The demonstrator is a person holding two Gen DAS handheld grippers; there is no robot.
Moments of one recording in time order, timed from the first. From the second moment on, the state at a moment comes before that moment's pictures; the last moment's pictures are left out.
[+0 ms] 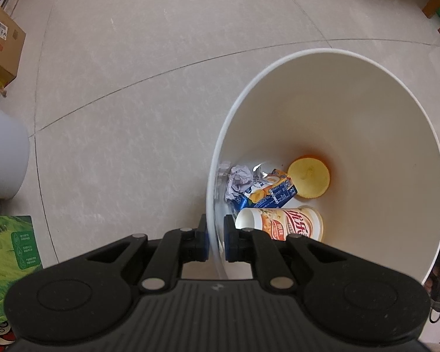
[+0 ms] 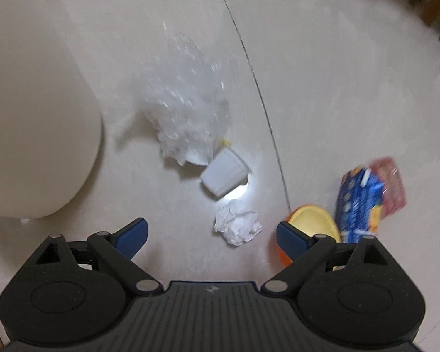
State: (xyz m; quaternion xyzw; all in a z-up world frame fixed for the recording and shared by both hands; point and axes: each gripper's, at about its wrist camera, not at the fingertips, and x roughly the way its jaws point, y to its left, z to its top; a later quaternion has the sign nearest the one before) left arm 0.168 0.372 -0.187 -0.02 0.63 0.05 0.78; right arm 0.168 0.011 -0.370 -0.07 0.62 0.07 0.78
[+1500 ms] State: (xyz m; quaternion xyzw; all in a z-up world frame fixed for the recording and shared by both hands) left arm 0.170 0.369 -0.197 -0.01 0.64 0.05 0.77; right arm 0.173 0.015 -0.331 -0.10 0.62 0.06 0.78
